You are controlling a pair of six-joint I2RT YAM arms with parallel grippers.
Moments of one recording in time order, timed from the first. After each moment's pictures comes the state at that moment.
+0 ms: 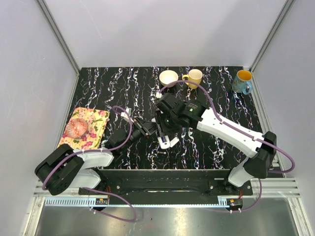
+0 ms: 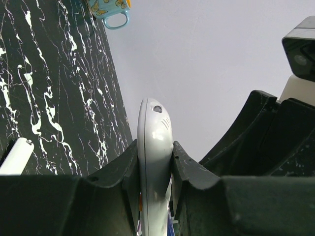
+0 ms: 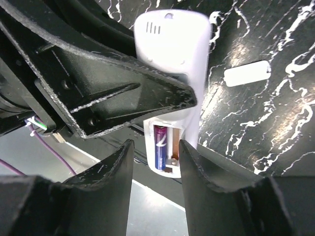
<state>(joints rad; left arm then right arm) -0.73 1.28 0.27 1.10 0.13 -1.34 0.98 1.57 1.56 -0.99 0.00 0.64</state>
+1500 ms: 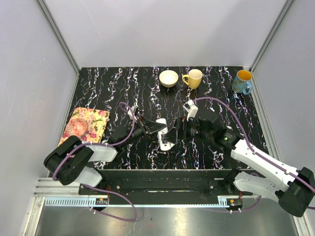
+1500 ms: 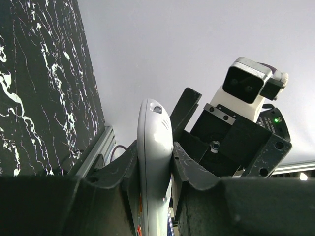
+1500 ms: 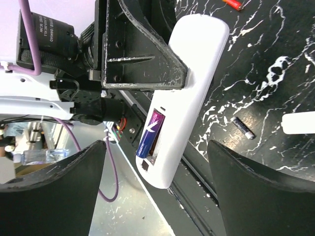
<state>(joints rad) -0.68 1.43 0.31 1.24 0.36 -1.52 0.77 1.00 0.79 -0.20 -0.36 0.70</state>
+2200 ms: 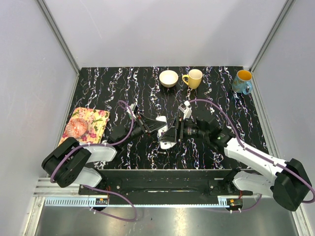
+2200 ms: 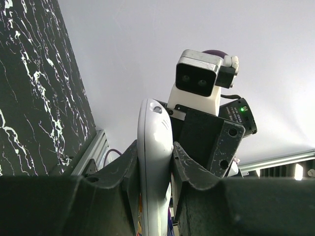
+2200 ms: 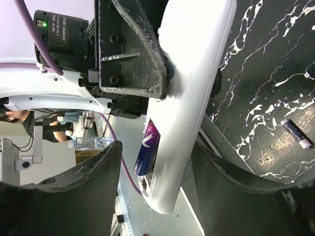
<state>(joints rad) -0.68 1.40 0.33 1.25 0.37 -1.52 0.74 1.09 0.68 0.10 -0.57 0.91</state>
